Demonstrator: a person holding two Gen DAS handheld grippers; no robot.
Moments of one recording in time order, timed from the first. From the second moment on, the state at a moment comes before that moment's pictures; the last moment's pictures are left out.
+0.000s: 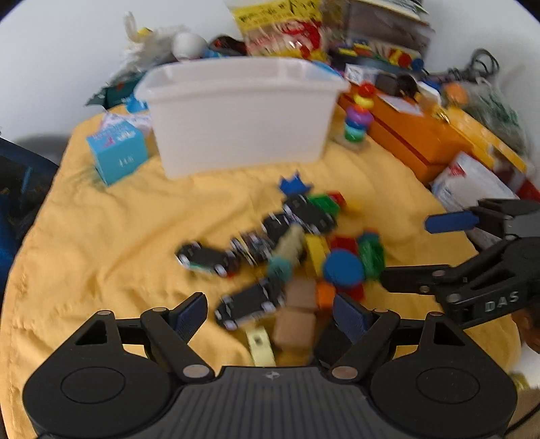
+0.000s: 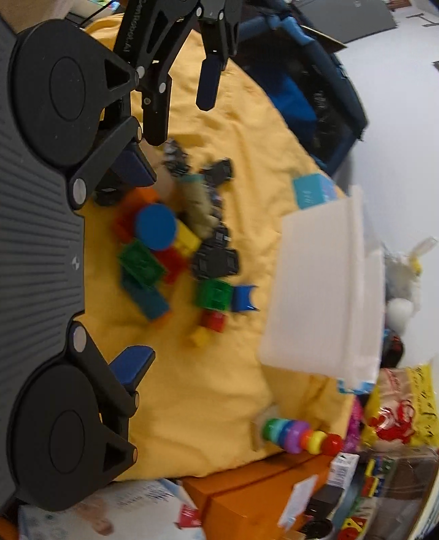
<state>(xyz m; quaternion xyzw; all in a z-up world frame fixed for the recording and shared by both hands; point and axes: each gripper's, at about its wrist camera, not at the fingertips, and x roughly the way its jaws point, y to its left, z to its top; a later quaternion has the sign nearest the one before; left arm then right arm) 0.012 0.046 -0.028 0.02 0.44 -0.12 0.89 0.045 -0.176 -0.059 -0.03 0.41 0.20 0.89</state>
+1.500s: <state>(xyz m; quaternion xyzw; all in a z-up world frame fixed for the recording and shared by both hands) 0.000 0.075 -0.035 0.14 0.42 -0.16 0.88 0.036 -0.150 -0.090 0.04 0.48 0.26 0.84</state>
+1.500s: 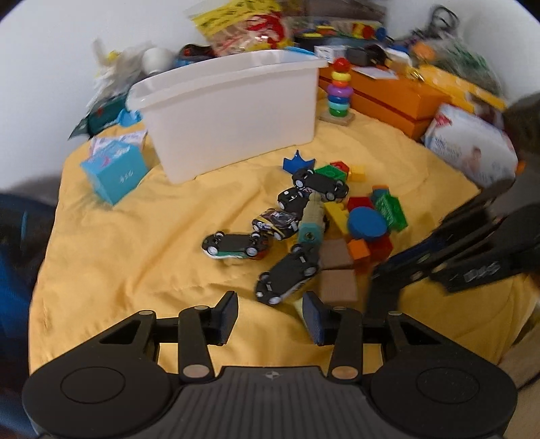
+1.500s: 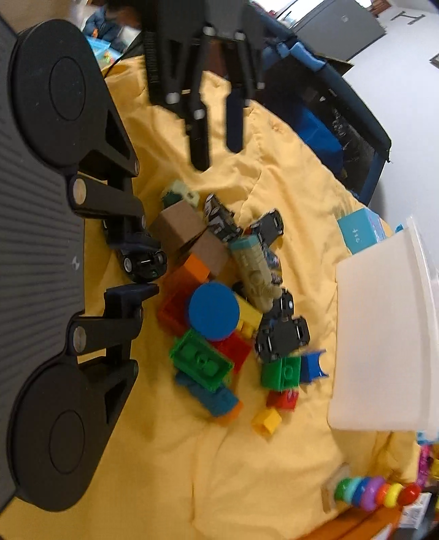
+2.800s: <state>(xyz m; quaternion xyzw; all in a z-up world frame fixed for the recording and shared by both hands) -0.003 0.050 -0.024 -0.03 0.46 -0.29 0.84 0.025 -0.168 -0.091 0.01 0.49 0.25 0.84</state>
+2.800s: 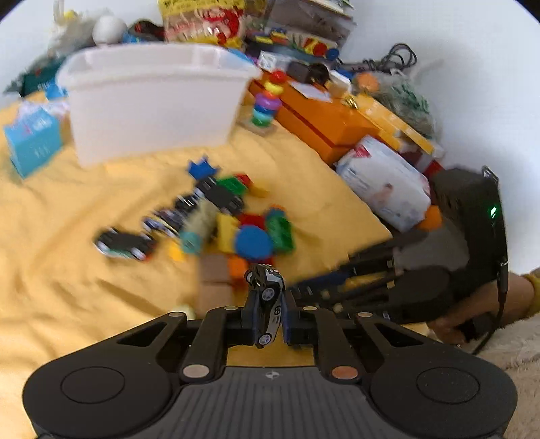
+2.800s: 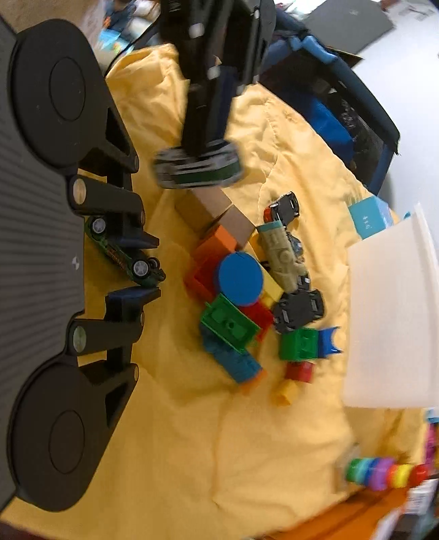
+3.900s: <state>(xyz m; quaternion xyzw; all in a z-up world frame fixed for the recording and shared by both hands) -0.019 -0.023 -0.058 0.07 0.45 -0.28 0.84 0.003 -0.180 -0.089 -0.14 0.44 0.21 0.86</state>
